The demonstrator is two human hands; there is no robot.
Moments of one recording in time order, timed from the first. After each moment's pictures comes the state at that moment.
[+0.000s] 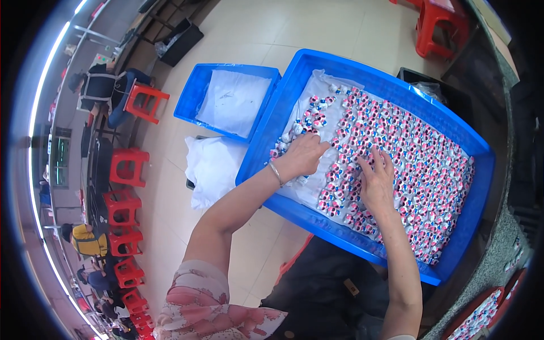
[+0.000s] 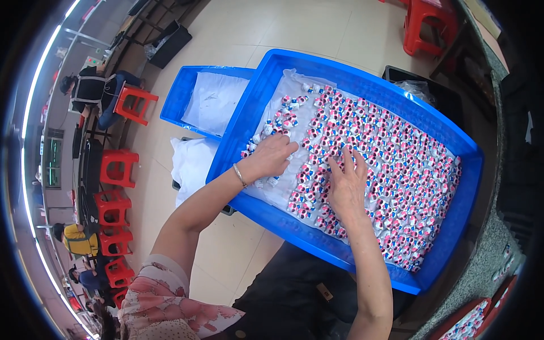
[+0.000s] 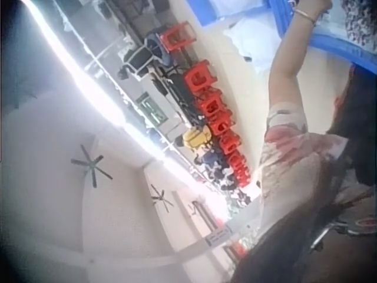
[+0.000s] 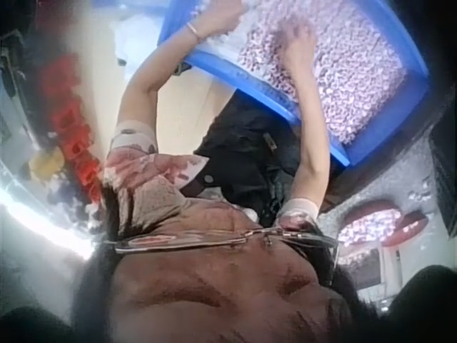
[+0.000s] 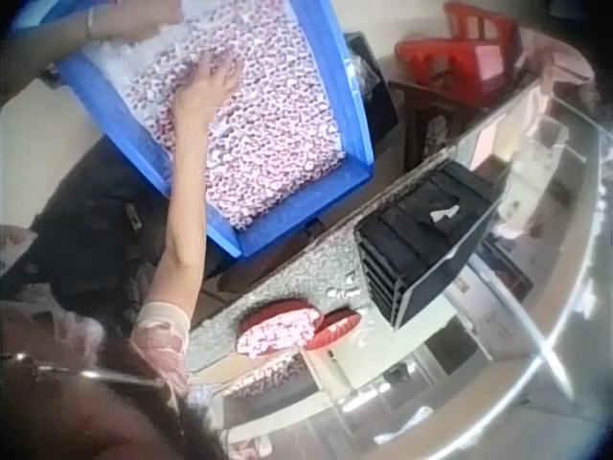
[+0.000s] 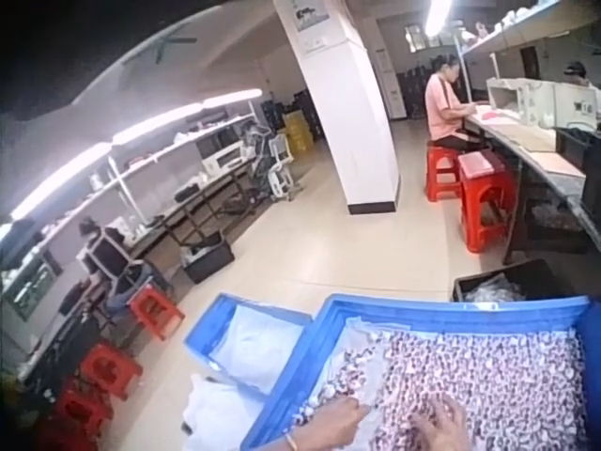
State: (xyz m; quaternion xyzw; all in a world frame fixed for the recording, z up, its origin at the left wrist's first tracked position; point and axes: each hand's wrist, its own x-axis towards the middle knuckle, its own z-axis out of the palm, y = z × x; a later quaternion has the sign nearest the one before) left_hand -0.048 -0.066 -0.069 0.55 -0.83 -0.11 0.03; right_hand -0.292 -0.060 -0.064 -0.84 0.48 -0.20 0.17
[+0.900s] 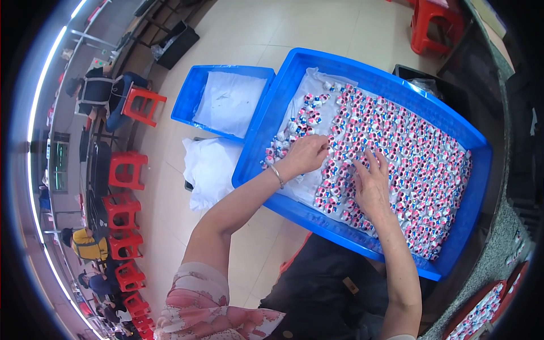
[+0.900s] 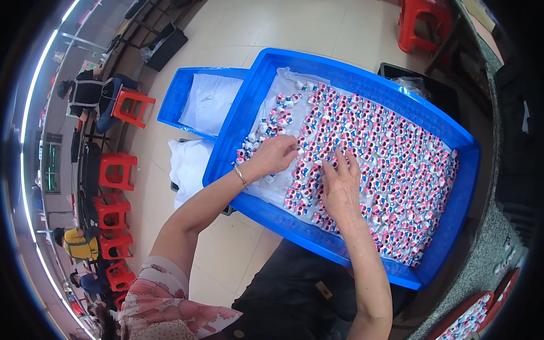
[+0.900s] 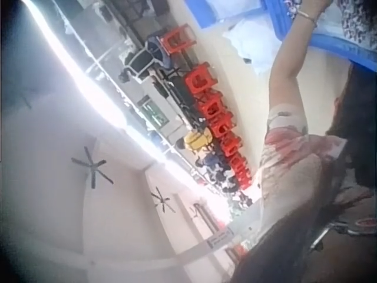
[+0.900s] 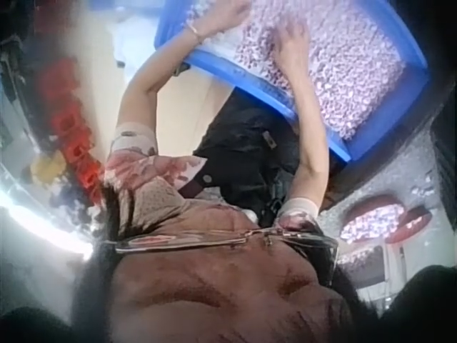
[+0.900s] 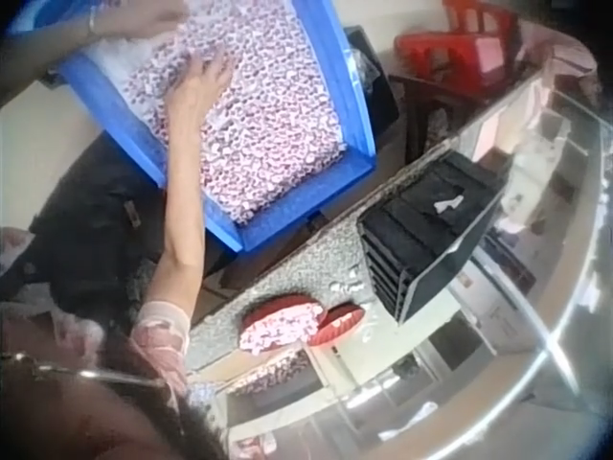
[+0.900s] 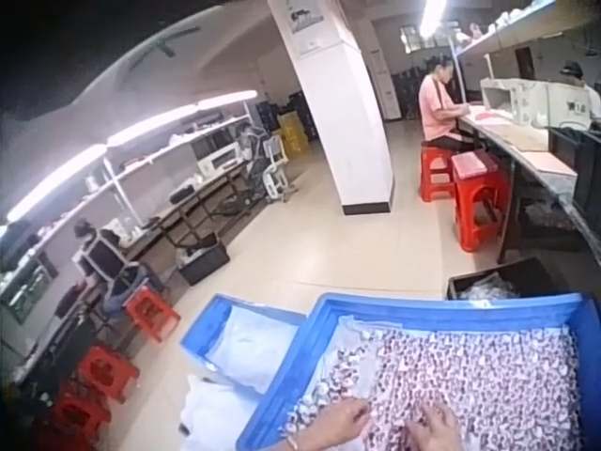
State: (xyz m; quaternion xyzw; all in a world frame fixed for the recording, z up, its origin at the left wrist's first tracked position) left_hand -0.063 -0.070 -0.076 0.61 -0.73 -0.25 0.17; right_hand -0.292 -0.048 -0.050 -0.83 0.48 -0.20 0.21
